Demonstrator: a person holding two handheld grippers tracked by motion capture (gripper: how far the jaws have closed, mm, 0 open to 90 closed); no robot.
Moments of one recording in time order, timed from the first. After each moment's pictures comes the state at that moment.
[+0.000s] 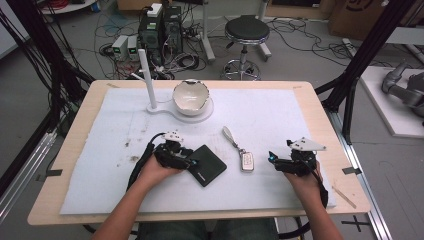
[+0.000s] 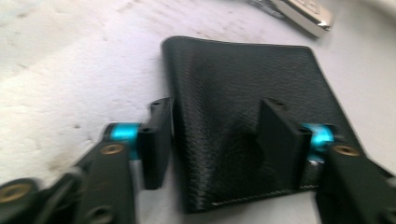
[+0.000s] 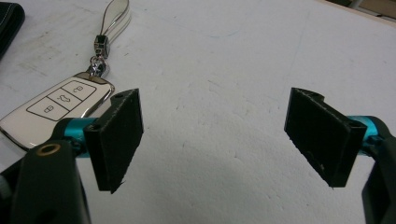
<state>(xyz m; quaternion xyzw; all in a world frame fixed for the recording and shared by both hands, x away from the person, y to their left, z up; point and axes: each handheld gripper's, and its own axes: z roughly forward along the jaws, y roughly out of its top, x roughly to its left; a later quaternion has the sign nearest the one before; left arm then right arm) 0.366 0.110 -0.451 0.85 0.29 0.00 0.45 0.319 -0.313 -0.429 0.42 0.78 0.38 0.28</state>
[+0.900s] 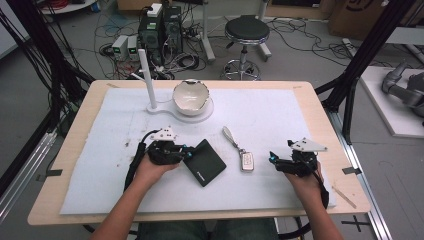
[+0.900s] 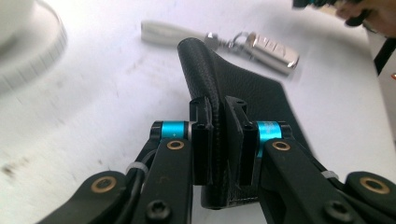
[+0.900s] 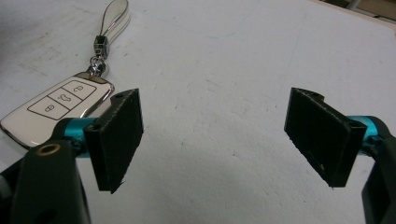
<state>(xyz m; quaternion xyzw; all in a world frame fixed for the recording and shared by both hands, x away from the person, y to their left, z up) 0.352 0.124 -0.420 0.82 0.25 0.06 0.51 0.317 -0.315 -0.428 0.42 0.77 0.38 0.28</state>
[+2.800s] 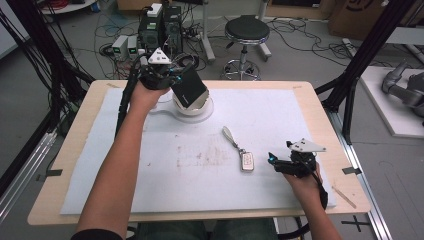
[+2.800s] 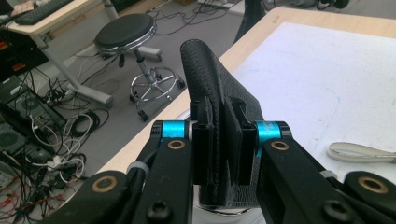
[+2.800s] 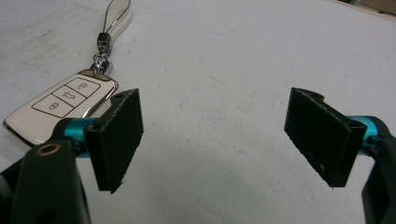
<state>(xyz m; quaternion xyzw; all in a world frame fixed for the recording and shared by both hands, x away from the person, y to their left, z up) 0.485 0.139 -0.282 0.81 0.26 0.27 0.45 0.315 -0.312 -0.430 0.43 0.77 0.38 0.27</state>
